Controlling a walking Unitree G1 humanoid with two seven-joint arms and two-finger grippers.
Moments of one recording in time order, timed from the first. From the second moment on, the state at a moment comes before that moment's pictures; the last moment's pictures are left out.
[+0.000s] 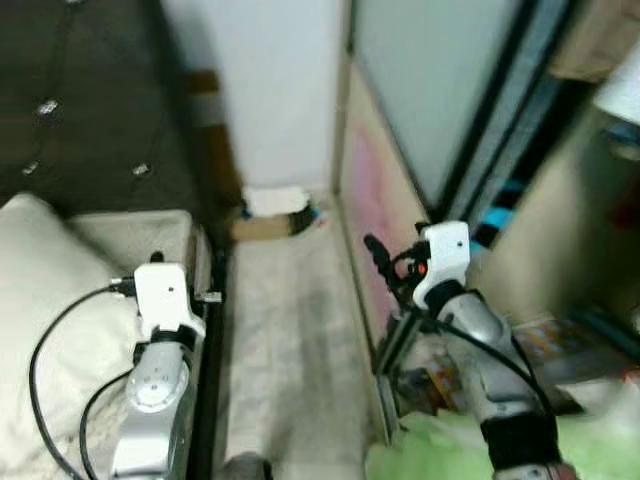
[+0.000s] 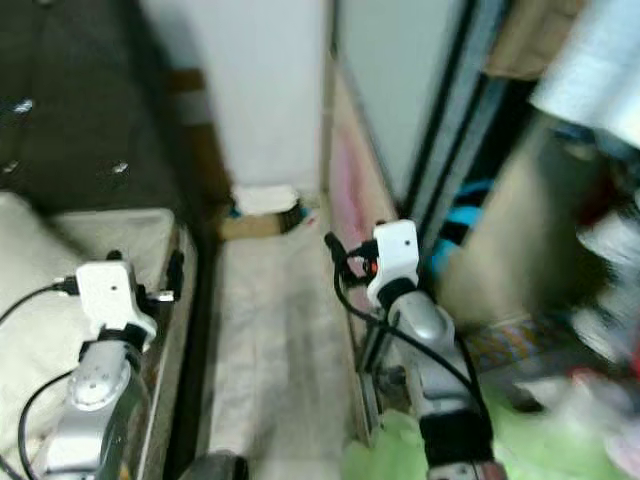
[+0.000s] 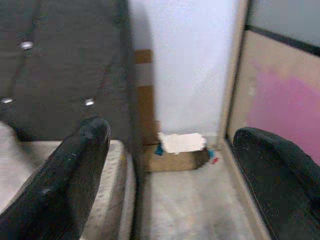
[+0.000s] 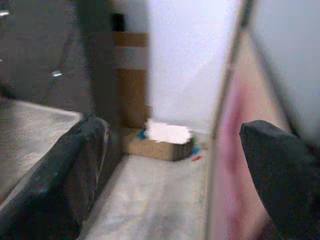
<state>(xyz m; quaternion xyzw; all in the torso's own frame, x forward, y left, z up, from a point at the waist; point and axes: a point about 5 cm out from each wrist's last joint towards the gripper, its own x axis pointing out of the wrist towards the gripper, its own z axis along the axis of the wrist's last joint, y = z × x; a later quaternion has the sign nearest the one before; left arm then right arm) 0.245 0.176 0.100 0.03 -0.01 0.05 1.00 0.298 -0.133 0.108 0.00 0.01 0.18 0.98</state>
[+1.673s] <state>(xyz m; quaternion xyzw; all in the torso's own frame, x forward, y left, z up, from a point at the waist) 0.252 0.175 0.100 0.03 0.00 0.06 1.00 0.299 -0.126 0.102 0.01 0.02 0.19 0.98</state>
